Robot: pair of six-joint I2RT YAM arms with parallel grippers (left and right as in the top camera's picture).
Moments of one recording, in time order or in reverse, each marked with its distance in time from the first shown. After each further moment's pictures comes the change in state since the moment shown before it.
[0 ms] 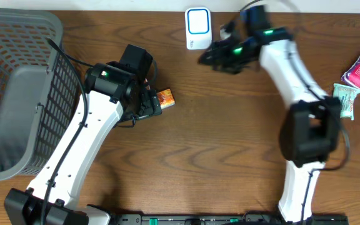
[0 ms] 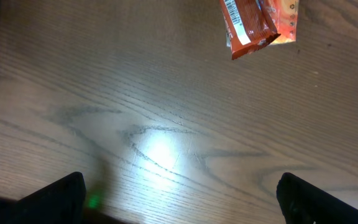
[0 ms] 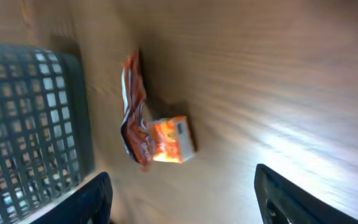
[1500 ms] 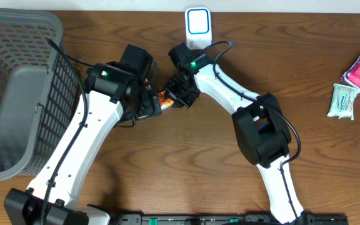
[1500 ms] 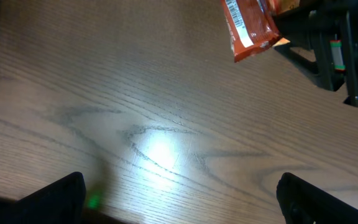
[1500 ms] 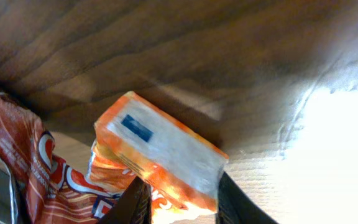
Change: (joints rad) left arm 0.000 0.000 0.000 0.000 0.000 0.000; right arm 0.331 0.155 -0.004 0.021 0.333 0.773
